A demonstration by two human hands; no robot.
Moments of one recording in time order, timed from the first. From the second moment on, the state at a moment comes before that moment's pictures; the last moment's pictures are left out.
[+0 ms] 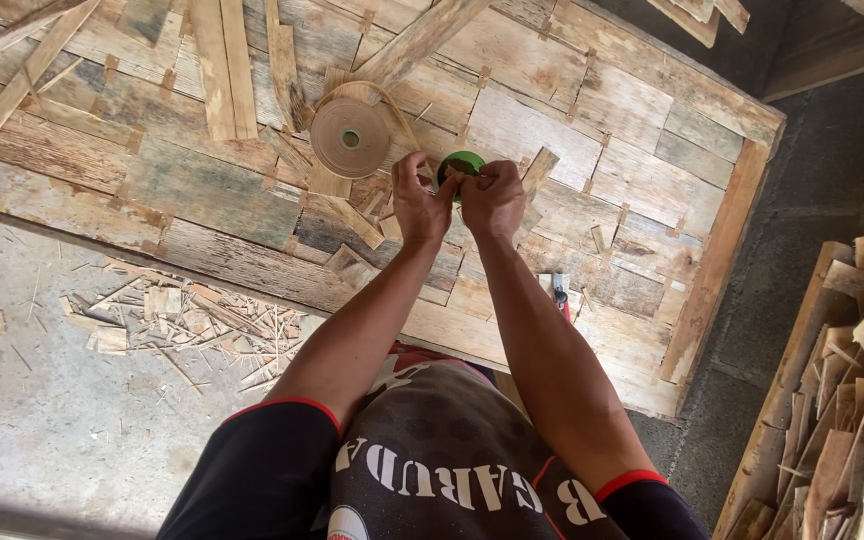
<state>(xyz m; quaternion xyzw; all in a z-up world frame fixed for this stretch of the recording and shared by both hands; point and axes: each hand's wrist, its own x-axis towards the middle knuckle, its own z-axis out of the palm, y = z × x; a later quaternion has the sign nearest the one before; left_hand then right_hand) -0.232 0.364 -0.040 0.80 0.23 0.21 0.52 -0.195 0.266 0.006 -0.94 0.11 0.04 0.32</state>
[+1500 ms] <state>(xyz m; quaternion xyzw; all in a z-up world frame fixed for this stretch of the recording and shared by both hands) -0.232 0.380 -0.018 0.86 0.10 0.20 0.46 -0.225 0.243 0.006 -0.94 -0.05 -0.07 0.33</state>
